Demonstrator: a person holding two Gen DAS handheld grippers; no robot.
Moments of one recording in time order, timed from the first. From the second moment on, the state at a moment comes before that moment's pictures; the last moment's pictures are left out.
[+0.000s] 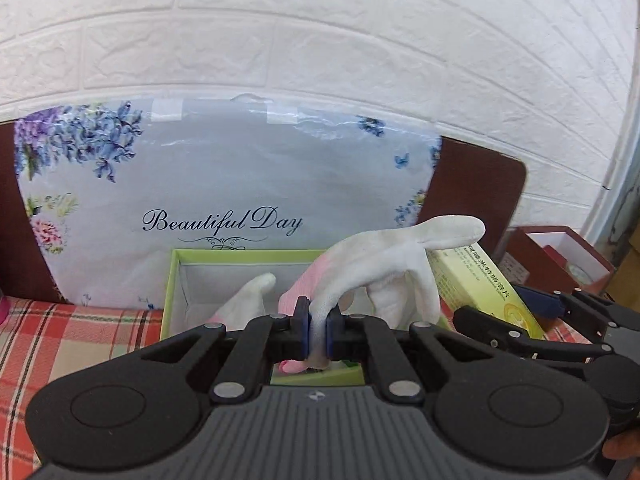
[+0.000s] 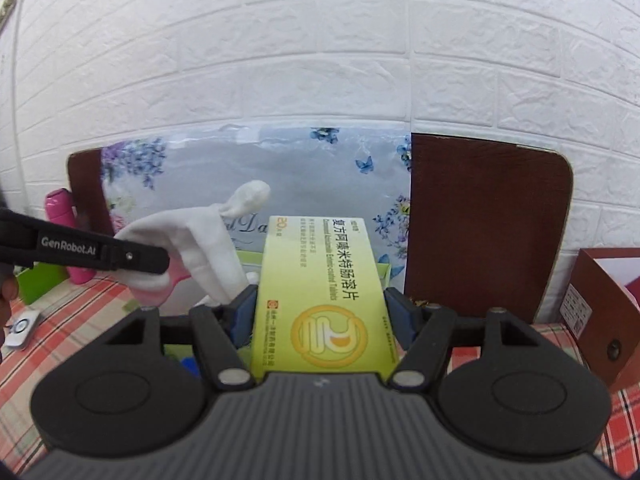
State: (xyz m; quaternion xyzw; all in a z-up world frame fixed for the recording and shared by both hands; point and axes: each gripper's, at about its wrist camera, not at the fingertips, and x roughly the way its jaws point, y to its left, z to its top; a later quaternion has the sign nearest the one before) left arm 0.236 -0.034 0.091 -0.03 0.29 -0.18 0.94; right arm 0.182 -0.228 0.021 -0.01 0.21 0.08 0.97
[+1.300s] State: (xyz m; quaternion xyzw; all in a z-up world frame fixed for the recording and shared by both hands) left arm 0.182 -0.027 0.079 -0.04 0.31 -0.08 0.95; right arm 0.141 -0.235 0.028 0.02 0.20 0.08 0.98
